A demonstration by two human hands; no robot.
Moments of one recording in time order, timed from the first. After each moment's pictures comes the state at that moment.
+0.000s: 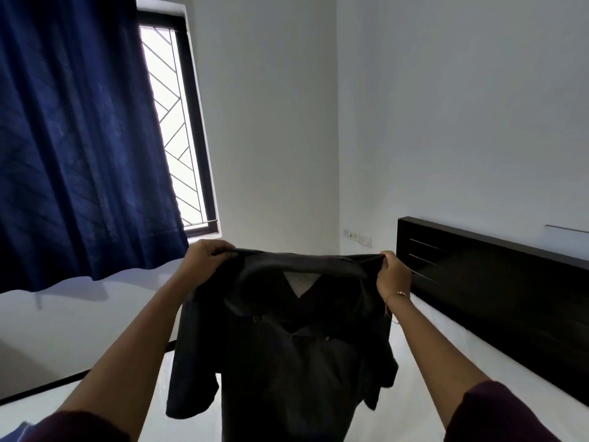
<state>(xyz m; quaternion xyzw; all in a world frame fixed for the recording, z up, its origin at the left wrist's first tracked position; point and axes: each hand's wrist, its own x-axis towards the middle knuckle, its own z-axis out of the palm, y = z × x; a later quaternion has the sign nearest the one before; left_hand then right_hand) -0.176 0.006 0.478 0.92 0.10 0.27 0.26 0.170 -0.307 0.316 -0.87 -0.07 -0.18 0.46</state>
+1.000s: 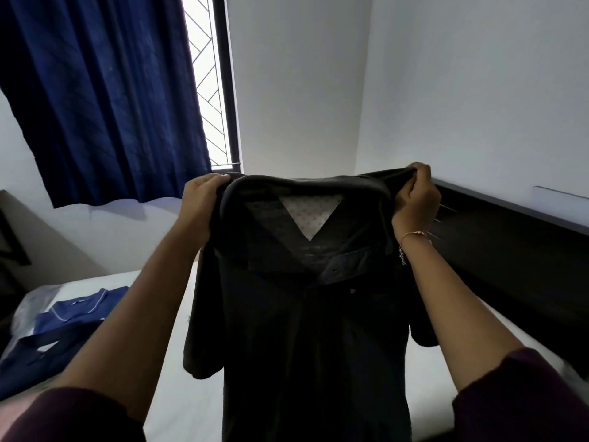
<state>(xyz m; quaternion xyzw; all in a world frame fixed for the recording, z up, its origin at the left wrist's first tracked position) -0.372 -0.190 0.496 0.71 0.15 0.40 0.55 -0.040 -0.432 0.421 -0.73 -0.14 -0.39 0.55</state>
